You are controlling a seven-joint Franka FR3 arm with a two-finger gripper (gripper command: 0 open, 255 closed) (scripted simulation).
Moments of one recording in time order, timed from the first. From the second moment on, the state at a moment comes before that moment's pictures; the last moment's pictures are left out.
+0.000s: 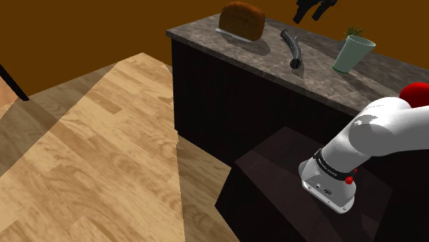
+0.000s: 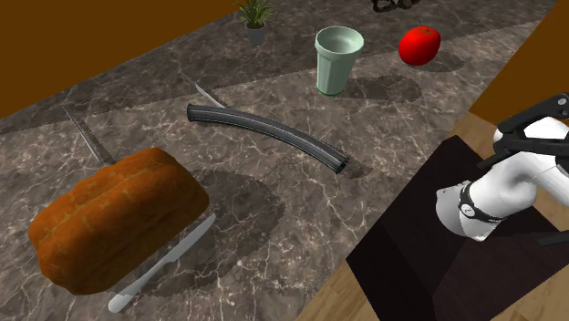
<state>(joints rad) 0.01 -0.82 0.05 -2.28 -0.07 1.70 0.16</state>
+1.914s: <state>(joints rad) -0.12 -0.03 -0.44 -1.88 -0.04 1.88 -0.39</state>
